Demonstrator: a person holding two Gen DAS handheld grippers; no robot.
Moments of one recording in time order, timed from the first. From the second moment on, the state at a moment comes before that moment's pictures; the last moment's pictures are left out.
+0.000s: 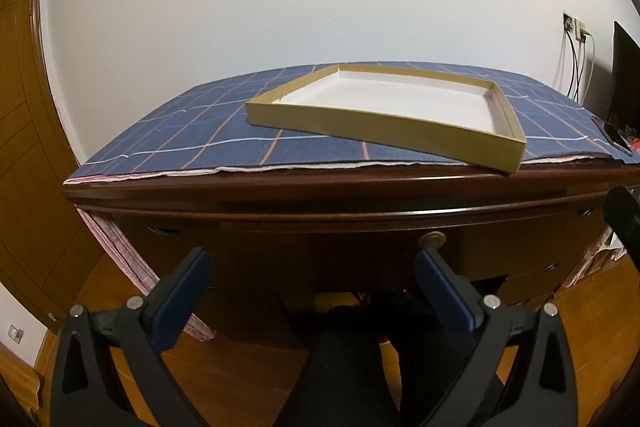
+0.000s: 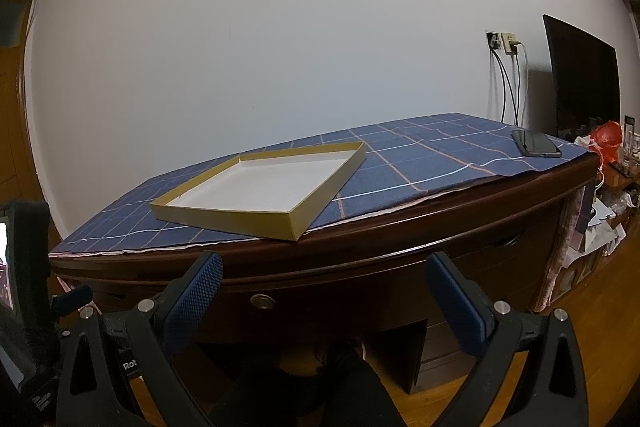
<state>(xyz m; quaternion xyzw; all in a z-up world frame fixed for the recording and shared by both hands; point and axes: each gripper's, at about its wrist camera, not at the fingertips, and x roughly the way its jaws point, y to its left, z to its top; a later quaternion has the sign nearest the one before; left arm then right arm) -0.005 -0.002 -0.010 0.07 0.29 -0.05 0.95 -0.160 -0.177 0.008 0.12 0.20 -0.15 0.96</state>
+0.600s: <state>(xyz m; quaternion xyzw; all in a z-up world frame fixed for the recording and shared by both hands) -0.005 -0.007 -0.017 0.07 0.30 -0.05 0.95 -0.159 -0.186 0.002 0.12 0.21 -0.16 0.96</state>
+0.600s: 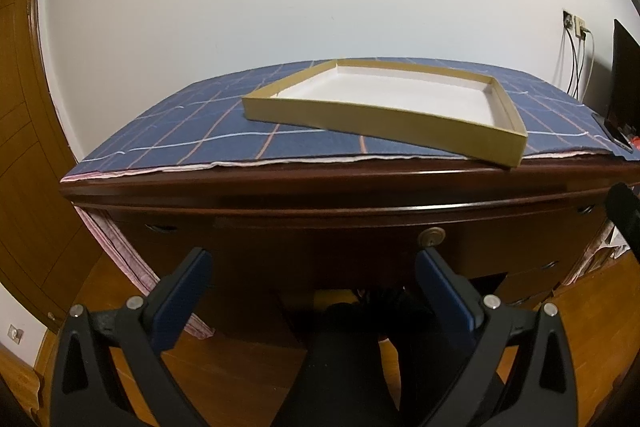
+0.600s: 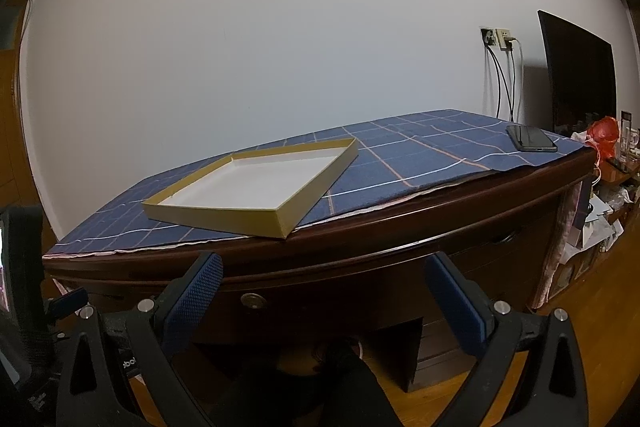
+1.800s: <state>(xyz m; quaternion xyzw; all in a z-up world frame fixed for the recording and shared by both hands) 0.052 -0.023 -0.061 0.06 0.29 -0.09 0.95 -0.093 -0.314 -0.102 0.11 0.24 -0.08 0.96</state>
